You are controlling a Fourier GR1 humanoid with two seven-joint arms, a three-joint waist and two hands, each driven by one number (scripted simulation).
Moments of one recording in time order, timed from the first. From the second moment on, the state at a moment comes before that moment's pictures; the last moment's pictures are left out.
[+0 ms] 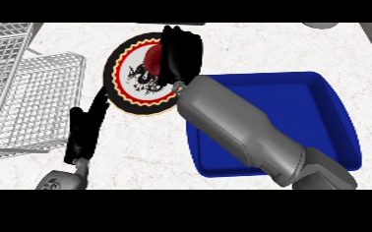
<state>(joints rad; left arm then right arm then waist) -0.08 0.23 -0.19 -1.44 0.06 0.28 0.21 -1.15 0.00 0.72 -0.82 0.71 -0.46 0.96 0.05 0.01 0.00</state>
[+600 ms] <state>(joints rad) -0.10 0.22 -0.17 -1.41 0.06 0.26 0.21 -1.11 0.00 0.66 -0.62 0.41 -0.32 0.74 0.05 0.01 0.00</state>
